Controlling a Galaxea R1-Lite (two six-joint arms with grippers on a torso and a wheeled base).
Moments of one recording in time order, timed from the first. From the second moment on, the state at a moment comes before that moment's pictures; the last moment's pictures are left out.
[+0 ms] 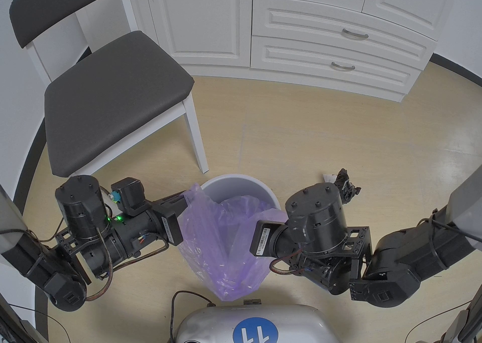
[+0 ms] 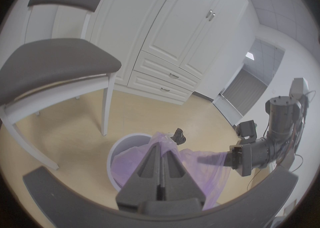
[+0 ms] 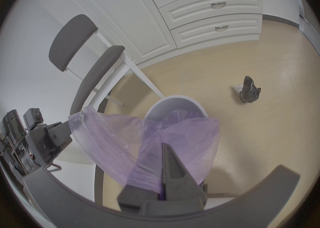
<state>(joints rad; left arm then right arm) -0.51 1.78 -0.37 -1.31 -0.14 -0.20 0.91 1.94 -0.87 -0.64 -0.42 0.67</state>
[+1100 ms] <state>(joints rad) -0.68 1.78 -0.35 -1.31 -0.10 -0.30 0.93 2.25 -0.95 -1.12 -0.39 0.74</state>
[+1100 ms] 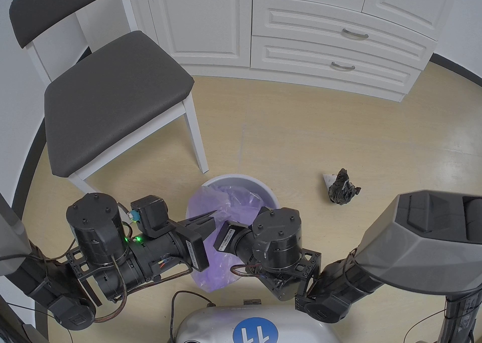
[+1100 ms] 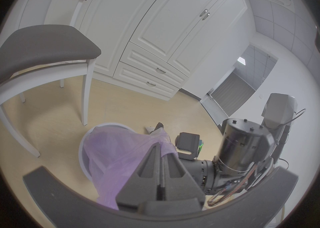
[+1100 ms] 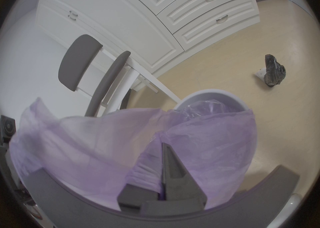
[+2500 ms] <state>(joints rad) -0.73 1.92 -0.33 -1.48 -0.10 -0.28 0.69 2.22 -0.85 -1.08 -0.27 0.49</state>
